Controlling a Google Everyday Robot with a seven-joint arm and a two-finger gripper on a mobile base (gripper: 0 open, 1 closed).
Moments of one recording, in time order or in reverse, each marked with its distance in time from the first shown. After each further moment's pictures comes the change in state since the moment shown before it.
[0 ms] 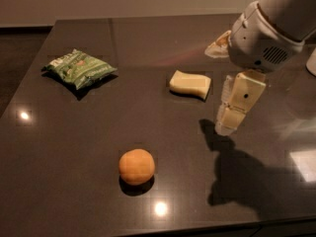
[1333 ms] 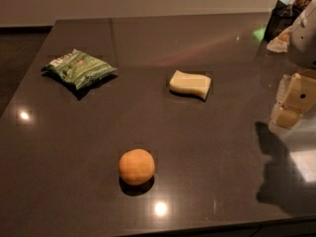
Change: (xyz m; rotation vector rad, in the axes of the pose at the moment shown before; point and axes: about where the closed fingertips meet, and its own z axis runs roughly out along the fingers) arm 0.096 -0.006 -0.049 0.152 0.242 0.172
